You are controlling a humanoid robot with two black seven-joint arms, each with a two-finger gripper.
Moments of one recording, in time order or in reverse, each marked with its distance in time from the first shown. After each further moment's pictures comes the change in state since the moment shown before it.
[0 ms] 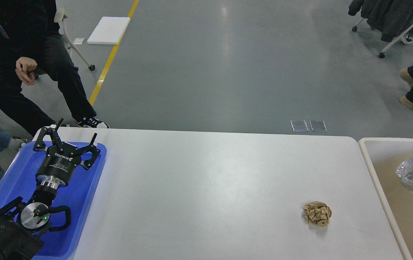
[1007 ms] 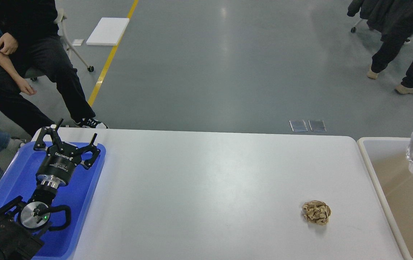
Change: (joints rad) left arm 0.000 0.000 0.000 0.000 0.000 0.000 0.001; right arm 0.814 -0.380 -0.402 0.442 -0.395 0.468 -0.002
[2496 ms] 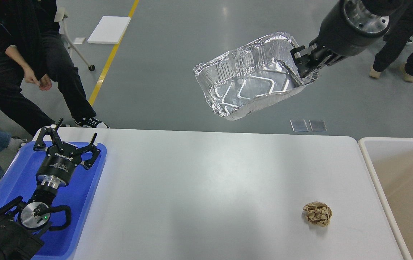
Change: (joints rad) left arm -0.001 0.000 0.000 0.000 0.000 -0.002 0.000; right arm 0.663 0.741 0.016 0.261 0.100 0.139 0.036
